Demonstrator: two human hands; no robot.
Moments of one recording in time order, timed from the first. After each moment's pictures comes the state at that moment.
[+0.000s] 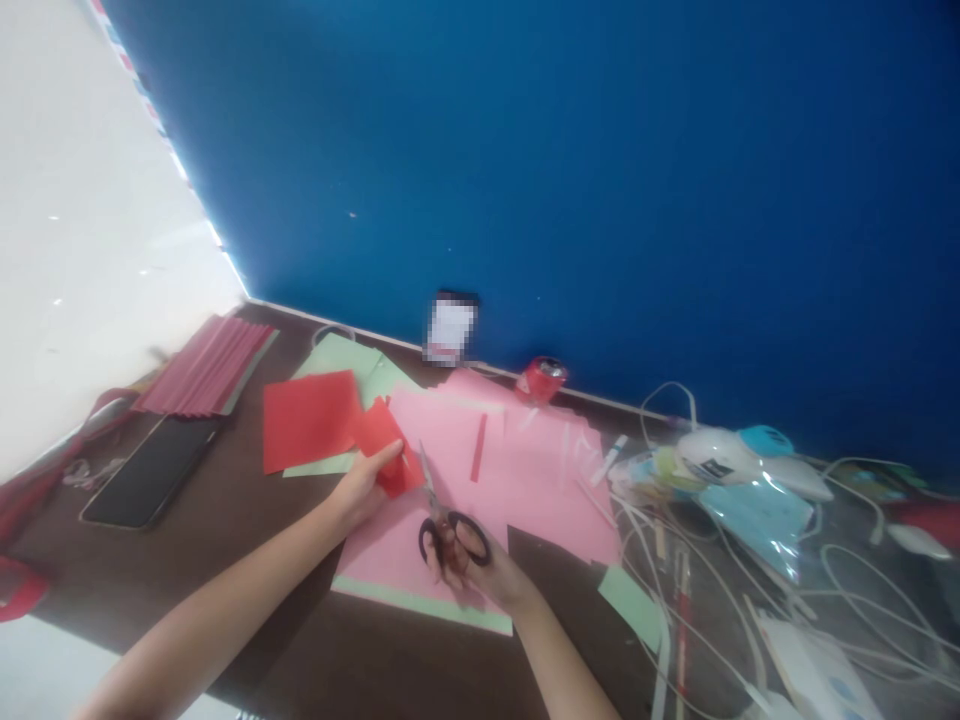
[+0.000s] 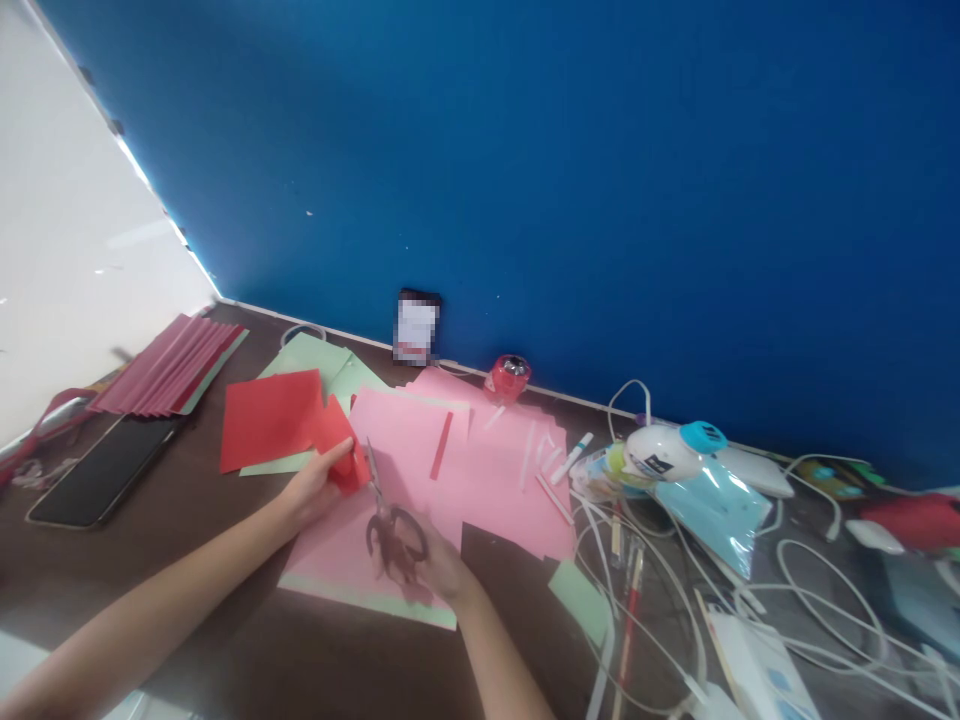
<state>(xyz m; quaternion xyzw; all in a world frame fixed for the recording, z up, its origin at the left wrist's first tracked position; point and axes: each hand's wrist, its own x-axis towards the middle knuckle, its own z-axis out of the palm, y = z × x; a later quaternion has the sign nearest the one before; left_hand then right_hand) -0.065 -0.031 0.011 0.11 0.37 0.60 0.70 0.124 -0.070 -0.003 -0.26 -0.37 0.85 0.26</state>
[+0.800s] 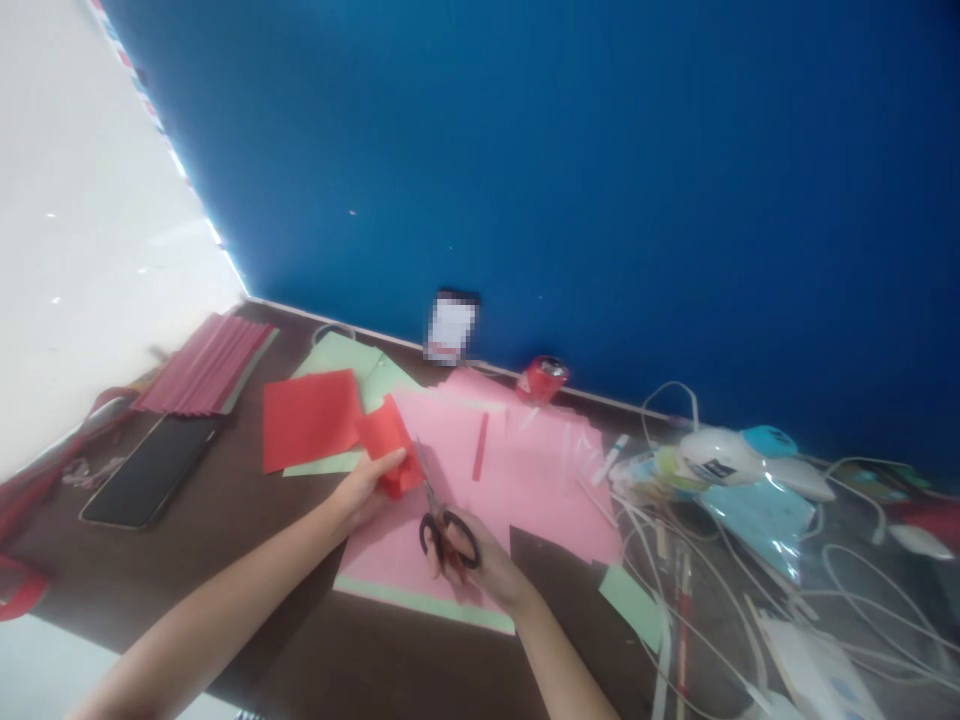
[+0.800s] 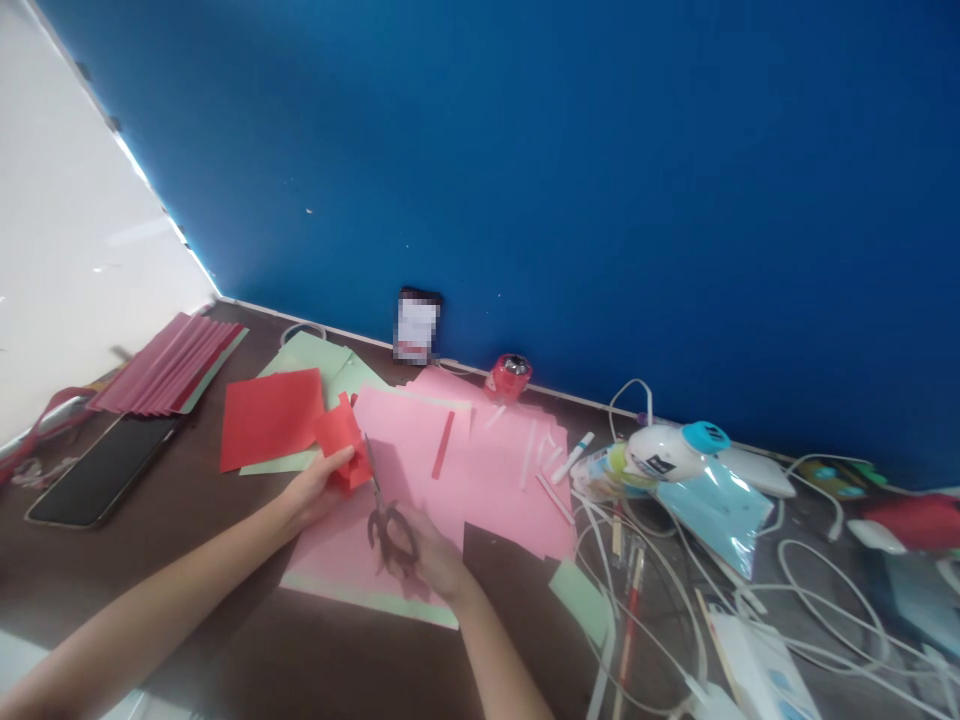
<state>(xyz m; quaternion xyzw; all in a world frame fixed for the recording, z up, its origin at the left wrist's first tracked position) -0.066 -0.034 0.010 0.16 0.37 0.58 0.71 0.122 -0.067 0.008 -0.28 -0.45 0.81 0.25</state>
